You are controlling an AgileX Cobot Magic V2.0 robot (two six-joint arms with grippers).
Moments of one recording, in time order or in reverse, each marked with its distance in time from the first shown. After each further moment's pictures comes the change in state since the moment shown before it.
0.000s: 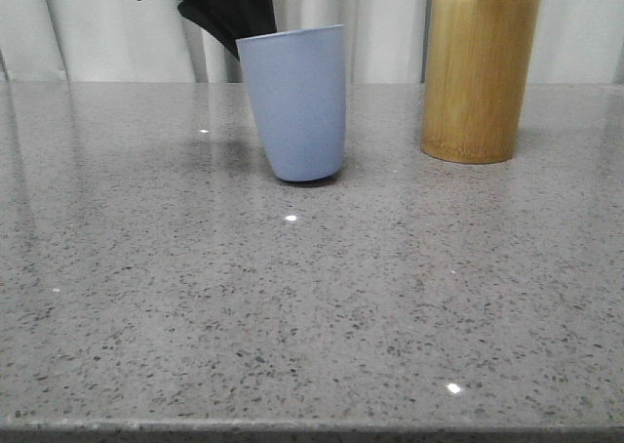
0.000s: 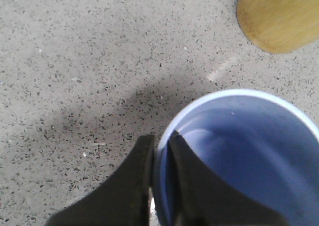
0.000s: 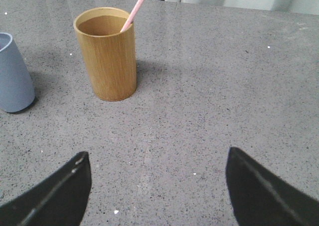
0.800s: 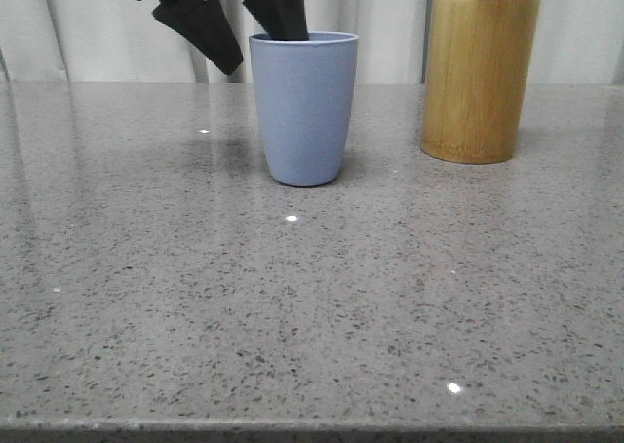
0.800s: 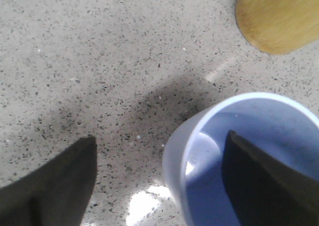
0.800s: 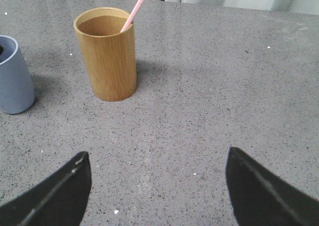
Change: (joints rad) left arm 0.000 0.000 0.000 -0.011 0.000 0.000; right arm 0.000 0.000 0.000 0.000 0.000 0.000
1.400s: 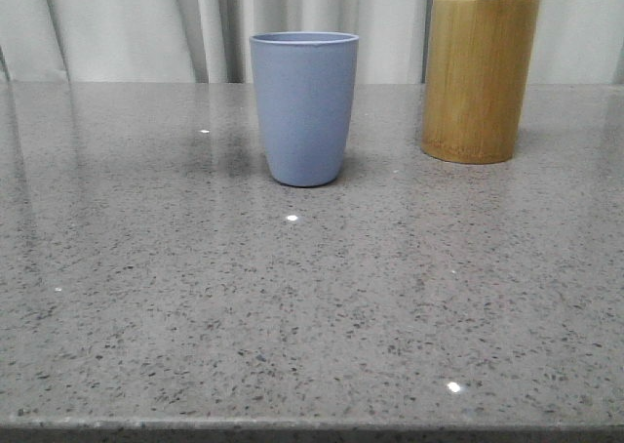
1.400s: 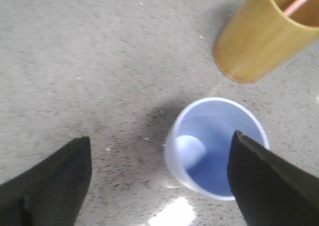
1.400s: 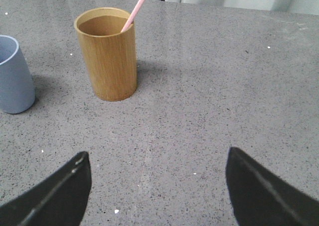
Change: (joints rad) left arm 0.061 -0.179 -0.007 -0.006 0.034 0.000; right arm 0.000 0.000 0.000 0.000 0.000 0.000
